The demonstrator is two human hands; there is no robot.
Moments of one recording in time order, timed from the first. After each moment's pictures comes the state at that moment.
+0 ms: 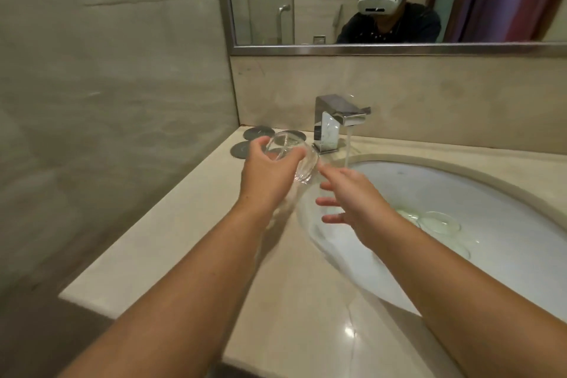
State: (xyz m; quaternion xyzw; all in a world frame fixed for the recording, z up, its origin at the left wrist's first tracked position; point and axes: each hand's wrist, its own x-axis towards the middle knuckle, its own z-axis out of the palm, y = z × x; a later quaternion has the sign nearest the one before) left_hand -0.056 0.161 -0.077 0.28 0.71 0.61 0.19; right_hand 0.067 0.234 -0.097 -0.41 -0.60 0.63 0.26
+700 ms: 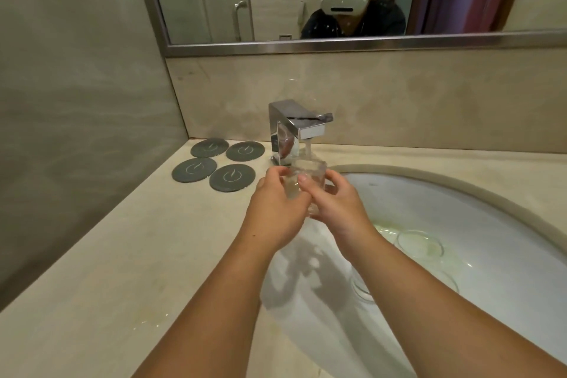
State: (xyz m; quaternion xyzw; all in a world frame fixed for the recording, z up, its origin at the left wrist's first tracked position) left_hand -0.038 0.252 -0.123 0.43 0.75 0.46 0.19; right_hand 0.060 0.327 -0.149 -0.37 -0.55 0.63 0.40
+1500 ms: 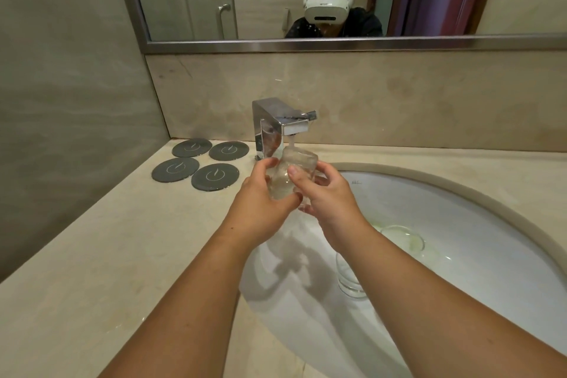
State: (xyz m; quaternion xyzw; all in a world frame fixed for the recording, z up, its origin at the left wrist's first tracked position) left_hand -0.051 0.258 -0.136 0.48 0.72 0.46 0.21; right_hand 0.066 0.340 -0.152 -0.35 -0.54 0.64 0.43
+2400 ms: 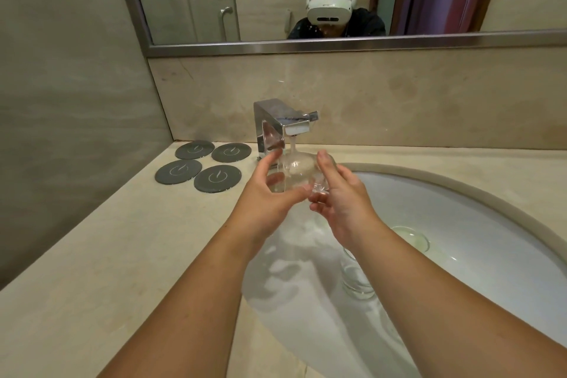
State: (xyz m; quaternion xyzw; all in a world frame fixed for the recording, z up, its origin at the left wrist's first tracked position) left_hand -0.048 0.266 -0.142 0.41 0.60 0.59 0.35; right_hand 0.074 0.351 -0.148 -0.36 -0.42 0.70 0.46
